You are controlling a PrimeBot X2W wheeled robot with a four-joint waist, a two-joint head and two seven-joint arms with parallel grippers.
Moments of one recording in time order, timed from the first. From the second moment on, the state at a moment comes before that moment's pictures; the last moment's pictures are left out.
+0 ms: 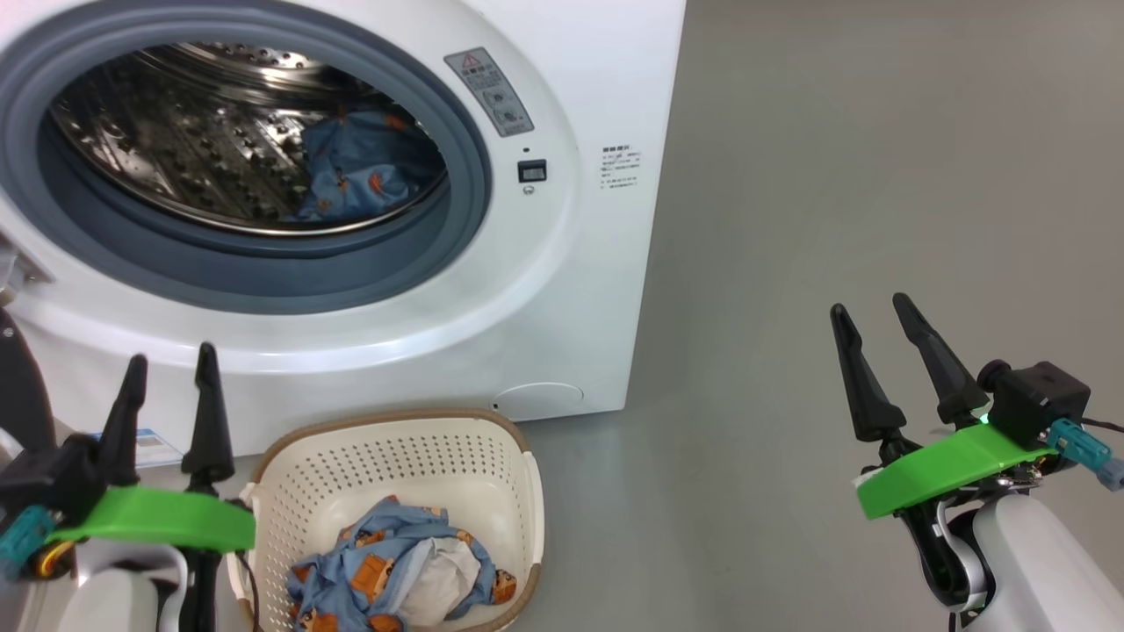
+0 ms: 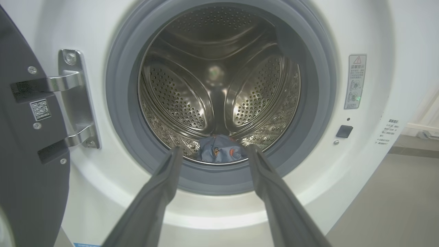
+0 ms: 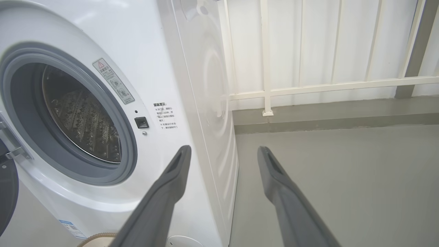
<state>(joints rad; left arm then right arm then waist) -0.34 0.20 -0.01 0.45 -0.42 -0.13 -0.26 -0.29 -0.20 0.19 0.31 0.44 0.13 -0.25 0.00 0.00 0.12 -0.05</state>
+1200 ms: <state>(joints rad) -0.20 0.13 0.05 0.32 -0.40 -0.12 -0.26 -0.24 -0.20 0.17 0.27 0.42 0.13 -0.25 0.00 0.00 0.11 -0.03</state>
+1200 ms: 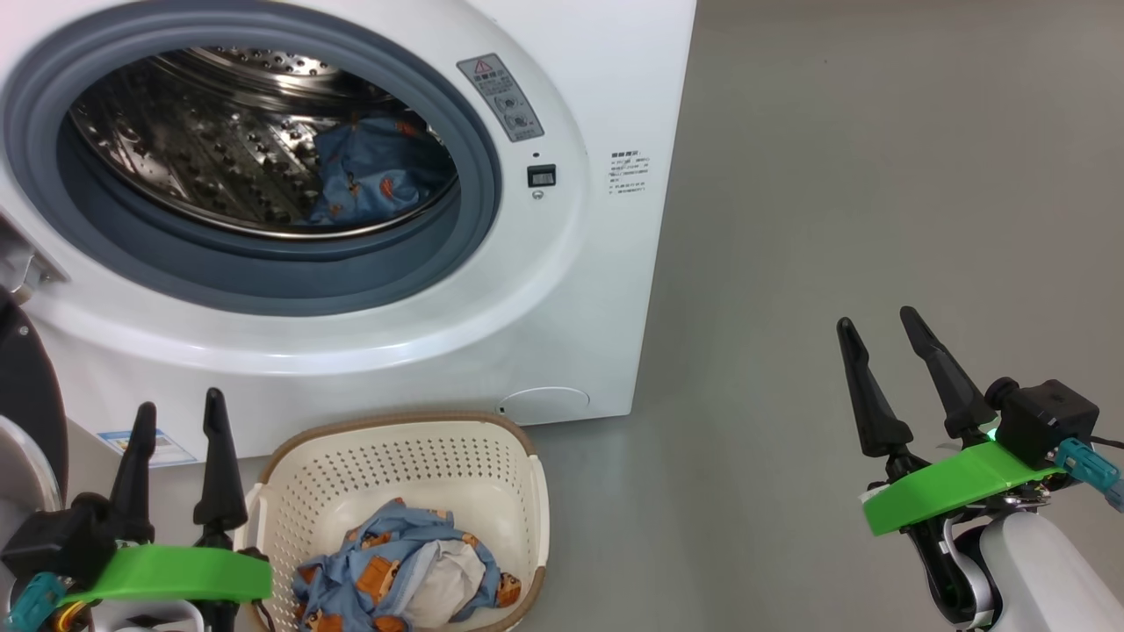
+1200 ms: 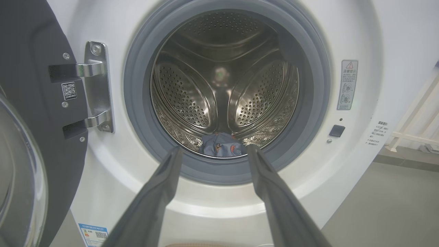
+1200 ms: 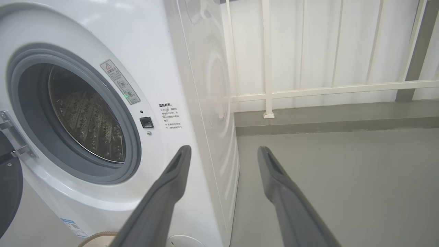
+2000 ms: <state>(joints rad) -0.20 0.13 0.03 0.34 -0.39 -0.12 -0.26 -0.24 -0.20 0.19 0.28 0.42 0.13 -0.25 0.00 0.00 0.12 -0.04</state>
